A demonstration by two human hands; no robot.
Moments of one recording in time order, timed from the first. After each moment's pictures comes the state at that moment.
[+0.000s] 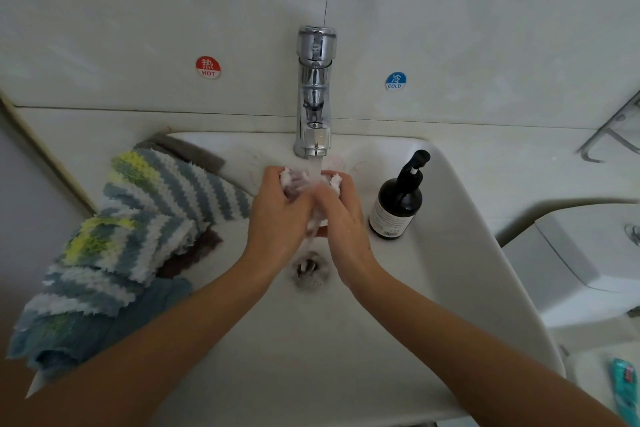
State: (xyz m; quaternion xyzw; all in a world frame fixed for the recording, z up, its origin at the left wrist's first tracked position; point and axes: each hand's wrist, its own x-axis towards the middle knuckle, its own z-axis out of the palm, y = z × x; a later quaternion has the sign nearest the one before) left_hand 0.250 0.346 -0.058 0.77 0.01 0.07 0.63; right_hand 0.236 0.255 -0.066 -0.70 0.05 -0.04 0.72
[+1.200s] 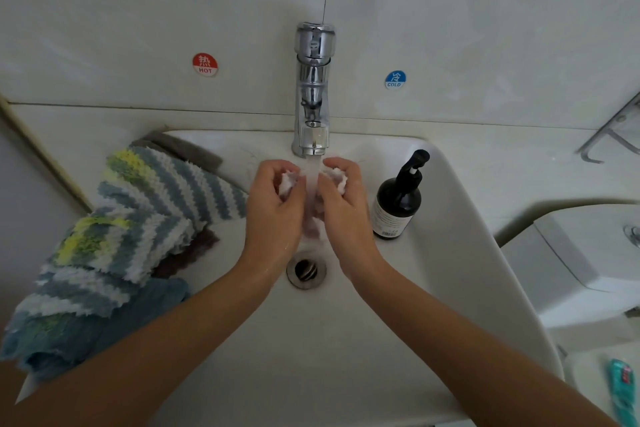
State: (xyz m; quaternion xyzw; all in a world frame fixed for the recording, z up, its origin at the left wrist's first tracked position) left_hand 0.242 0.342 -0.049 0.73 0.00 0.12 0.67; right_hand 0.241 0.255 -0.053 -0.72 0.06 -0.08 0.69
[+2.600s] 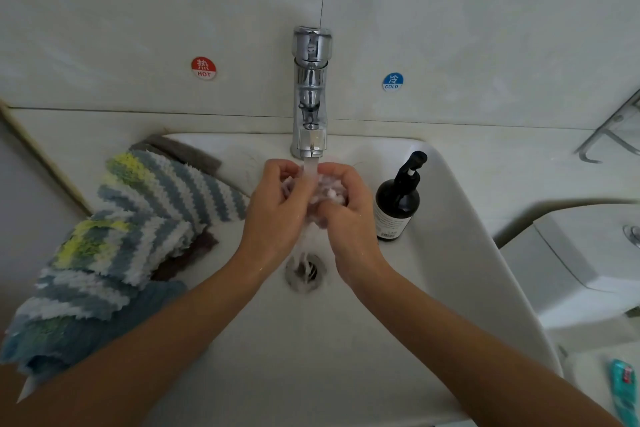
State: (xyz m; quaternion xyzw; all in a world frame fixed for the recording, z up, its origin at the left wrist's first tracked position) left_hand 0.253 0.347 -0.055 0.76 -0.04 0.08 0.65; right_hand 0.232 0.252 -0.044 -0.67 0.02 -0.08 0.74
